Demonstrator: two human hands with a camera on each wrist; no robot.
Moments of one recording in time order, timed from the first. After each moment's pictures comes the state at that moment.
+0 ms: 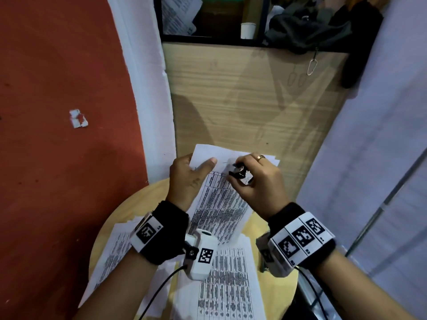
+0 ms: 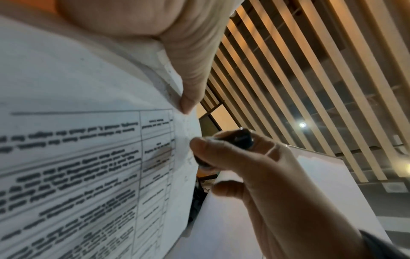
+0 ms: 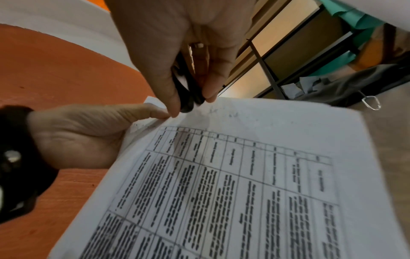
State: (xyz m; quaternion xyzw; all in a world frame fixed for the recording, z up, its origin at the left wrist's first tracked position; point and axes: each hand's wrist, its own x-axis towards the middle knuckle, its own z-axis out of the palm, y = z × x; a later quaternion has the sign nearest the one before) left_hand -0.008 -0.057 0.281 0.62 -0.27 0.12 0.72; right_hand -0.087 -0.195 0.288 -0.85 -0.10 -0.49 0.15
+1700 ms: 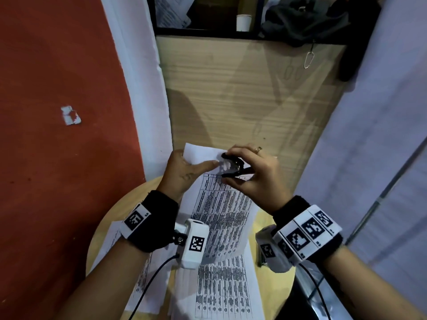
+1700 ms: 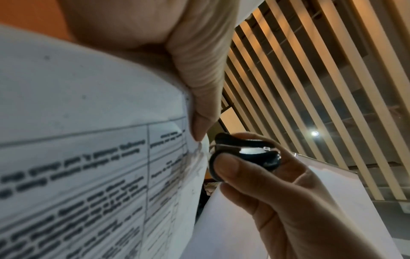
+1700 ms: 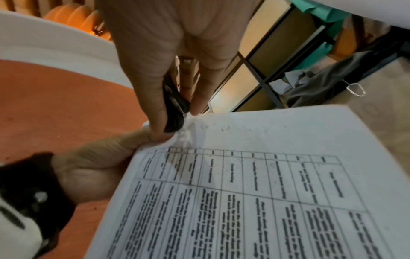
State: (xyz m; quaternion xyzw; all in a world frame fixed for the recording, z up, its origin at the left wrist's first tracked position) left_hand 0.002 -0.056 0.288 0.63 -0.29 0.02 0.72; right_hand -0.094 -0.203 0.298 -0.85 -0.17 -0.41 0.28
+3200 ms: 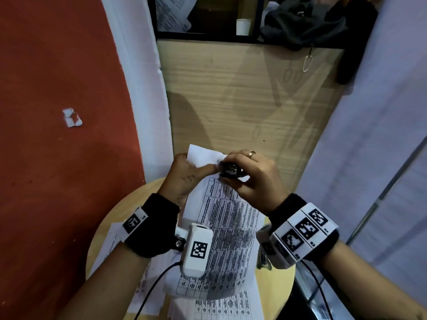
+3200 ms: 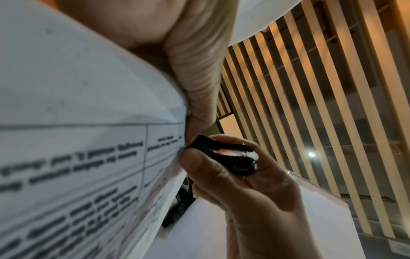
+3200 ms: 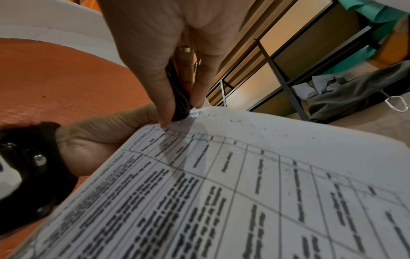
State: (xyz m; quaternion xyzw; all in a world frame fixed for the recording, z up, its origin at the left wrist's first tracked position) left_hand -0.023 -0.053 0.302 0.61 -0.26 -0.07 0.75; right_hand -0.092 -0.201 0.299 -0.85 -0.22 -0.45 0.18
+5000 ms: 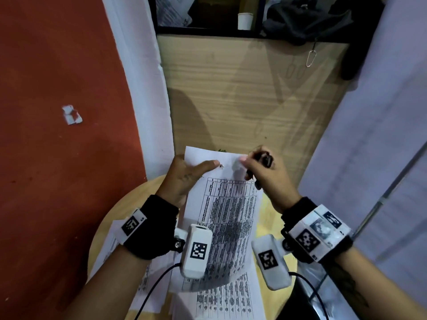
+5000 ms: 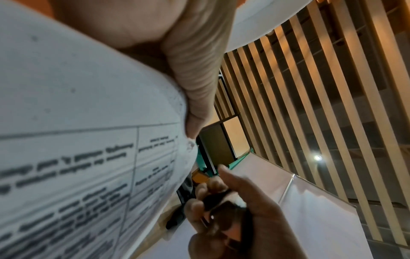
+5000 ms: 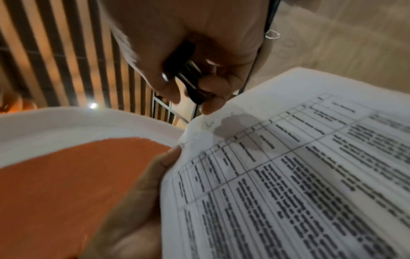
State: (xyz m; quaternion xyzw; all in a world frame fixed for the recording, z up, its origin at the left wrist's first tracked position) left_hand -0.022 -0.053 0.294 0.58 -0.25 -0.09 0.77; right_hand -0.096 -0.205 0.303 -0.76 0.01 -0.31 0.57
